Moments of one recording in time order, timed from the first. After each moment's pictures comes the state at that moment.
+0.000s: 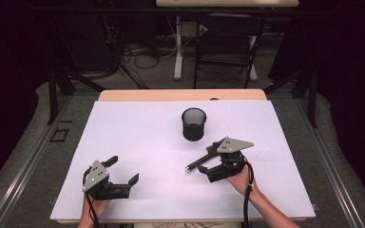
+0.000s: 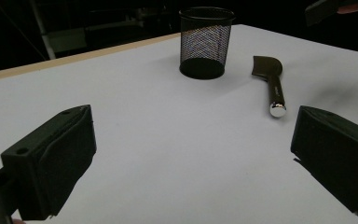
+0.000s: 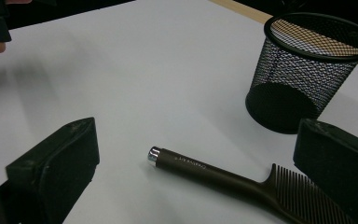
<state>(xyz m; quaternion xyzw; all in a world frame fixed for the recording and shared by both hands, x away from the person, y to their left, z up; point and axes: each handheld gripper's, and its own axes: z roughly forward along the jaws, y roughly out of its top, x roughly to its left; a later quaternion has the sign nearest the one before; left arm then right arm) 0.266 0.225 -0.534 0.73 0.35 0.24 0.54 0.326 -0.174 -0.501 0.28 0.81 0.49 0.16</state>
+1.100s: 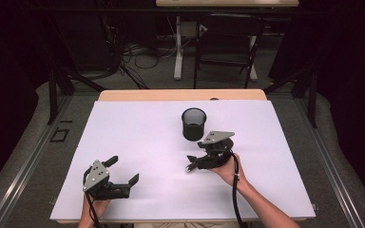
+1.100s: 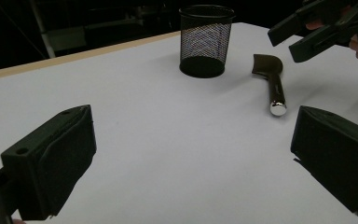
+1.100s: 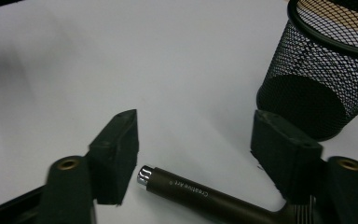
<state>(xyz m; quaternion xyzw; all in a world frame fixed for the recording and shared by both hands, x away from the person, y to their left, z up) 0.267 0.225 -0.534 0.73 0.35 0.24 0.54 0.358 -0.141 -0.509 0.29 0.84 0.44 0.13</state>
